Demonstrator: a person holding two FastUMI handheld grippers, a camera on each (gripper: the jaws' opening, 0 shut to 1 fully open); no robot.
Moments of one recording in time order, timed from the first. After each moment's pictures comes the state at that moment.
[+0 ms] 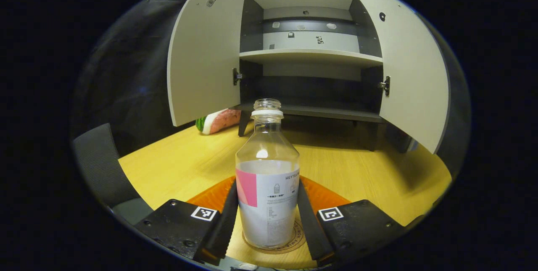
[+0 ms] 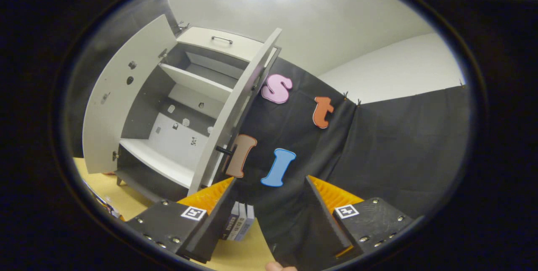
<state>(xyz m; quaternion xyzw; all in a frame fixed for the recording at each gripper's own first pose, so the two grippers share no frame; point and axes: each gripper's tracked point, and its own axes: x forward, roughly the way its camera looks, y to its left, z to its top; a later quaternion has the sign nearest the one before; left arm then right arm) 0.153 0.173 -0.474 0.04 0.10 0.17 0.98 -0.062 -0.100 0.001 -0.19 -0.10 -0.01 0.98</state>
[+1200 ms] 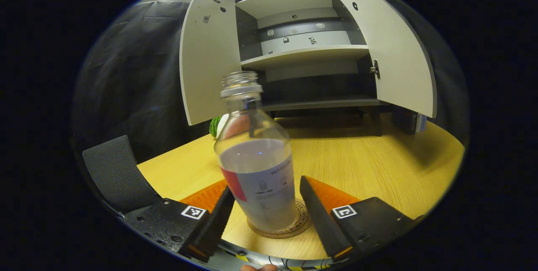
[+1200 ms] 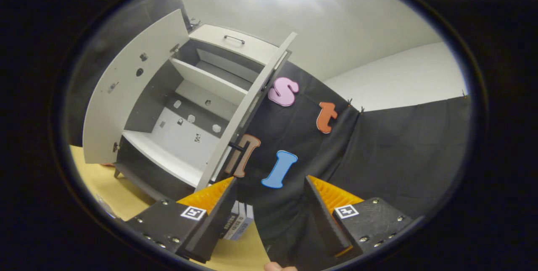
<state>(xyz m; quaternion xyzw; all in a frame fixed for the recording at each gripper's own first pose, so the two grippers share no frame) 0.123 0.159 -0.501 0.09 0.10 0.19 0.97 -0.072 -0.086 -0.014 -0.21 -0.11 0.00 0.97</state>
